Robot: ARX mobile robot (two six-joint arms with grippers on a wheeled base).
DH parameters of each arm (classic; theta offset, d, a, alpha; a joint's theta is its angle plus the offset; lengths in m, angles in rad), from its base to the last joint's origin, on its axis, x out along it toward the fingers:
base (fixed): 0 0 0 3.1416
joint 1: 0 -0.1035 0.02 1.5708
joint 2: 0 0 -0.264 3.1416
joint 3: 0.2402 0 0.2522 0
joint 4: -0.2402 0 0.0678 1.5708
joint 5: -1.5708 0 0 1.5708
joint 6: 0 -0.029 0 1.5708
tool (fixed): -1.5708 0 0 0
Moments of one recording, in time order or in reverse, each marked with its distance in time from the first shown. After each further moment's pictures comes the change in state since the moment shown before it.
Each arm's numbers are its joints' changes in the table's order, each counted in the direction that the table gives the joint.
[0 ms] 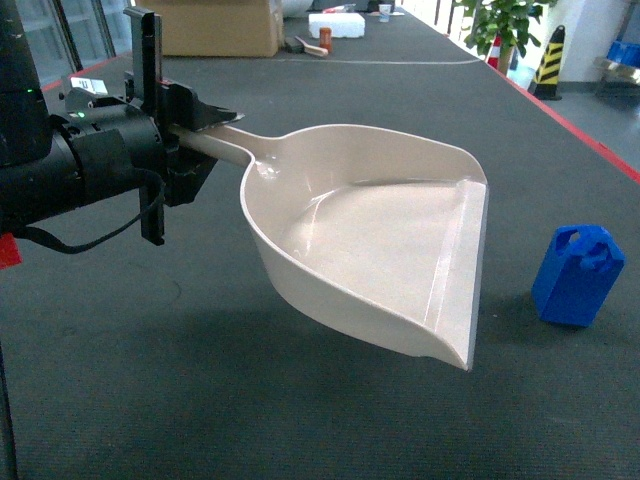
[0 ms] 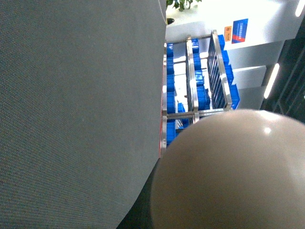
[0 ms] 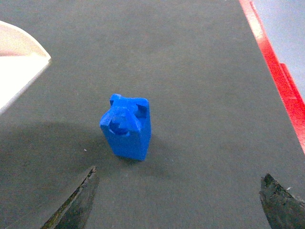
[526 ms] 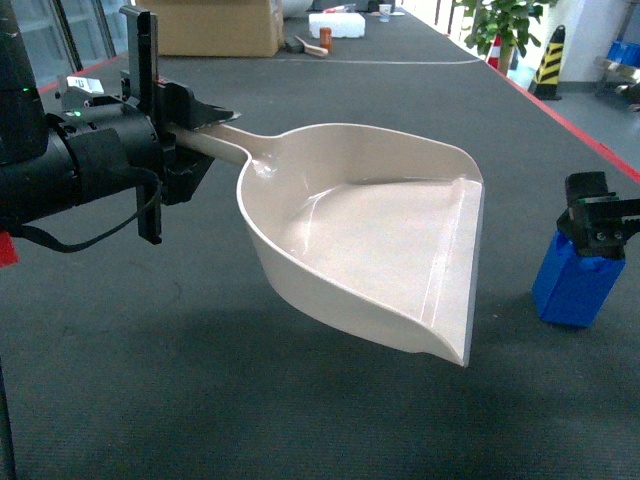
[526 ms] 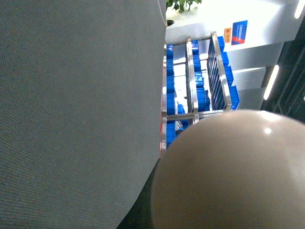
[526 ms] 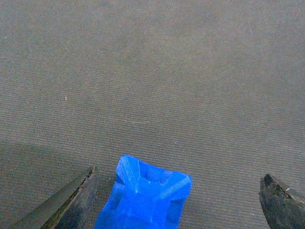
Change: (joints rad) left arm -0.002 0.000 0.000 0.001 0.000 0.000; right arm -0.100 0.545 0.475 -0.127 0.052 0.033
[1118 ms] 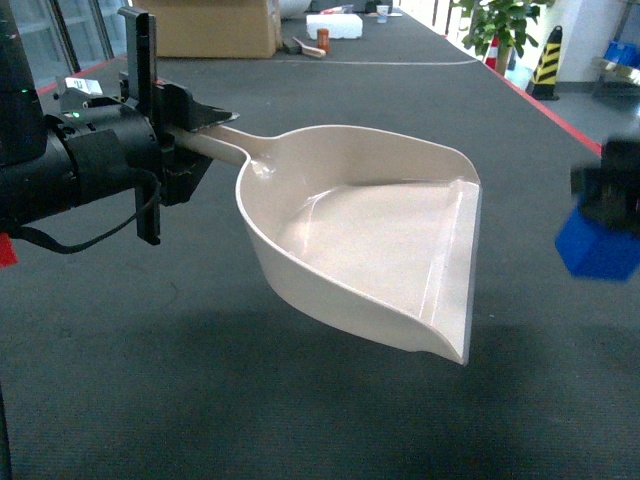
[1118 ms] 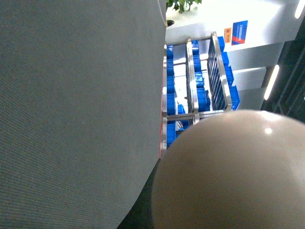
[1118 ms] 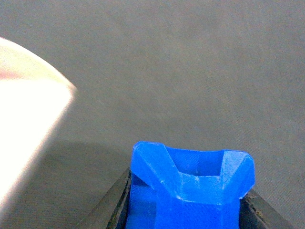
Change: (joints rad) left arm -0.001 0.000 0.000 0.000 -0.001 0.000; right arm -0.098 -0.190 -0.050 -0.109 0.044 -0.166
